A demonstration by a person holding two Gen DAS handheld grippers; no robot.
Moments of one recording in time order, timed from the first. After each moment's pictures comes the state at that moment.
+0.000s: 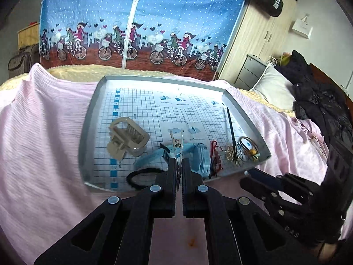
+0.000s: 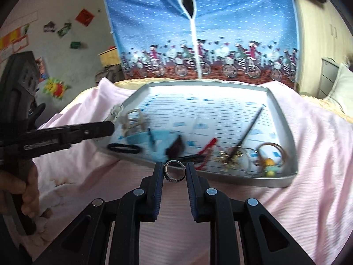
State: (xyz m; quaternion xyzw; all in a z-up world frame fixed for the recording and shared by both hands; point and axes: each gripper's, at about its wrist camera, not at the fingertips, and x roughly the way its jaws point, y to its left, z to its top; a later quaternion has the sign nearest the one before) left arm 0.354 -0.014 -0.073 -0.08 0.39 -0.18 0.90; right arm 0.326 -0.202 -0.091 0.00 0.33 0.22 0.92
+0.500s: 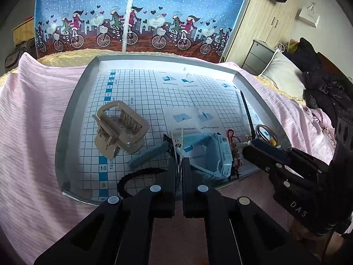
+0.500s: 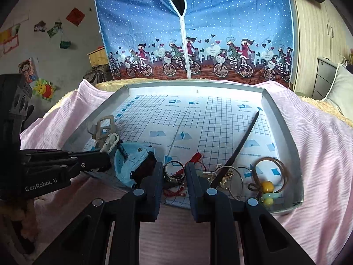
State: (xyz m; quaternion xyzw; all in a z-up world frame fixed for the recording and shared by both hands) left arm 0.386 -0.019 -0.112 -0.05 0.43 -0.17 0.89; right arm 0.371 -0.199 -0.109 -0.01 0.34 0.20 0.92
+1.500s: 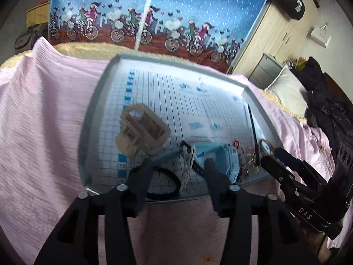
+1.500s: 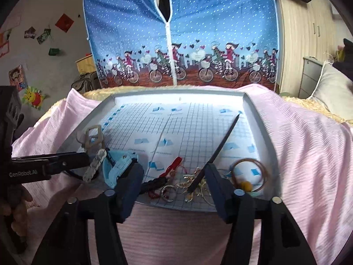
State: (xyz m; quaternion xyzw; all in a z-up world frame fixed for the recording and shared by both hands) left arm 0.377 0.013 -0.085 -0.11 0.42 -0.14 0.89; right arm 0.366 -0.218 -0.094 0.00 0.32 0.15 0.94
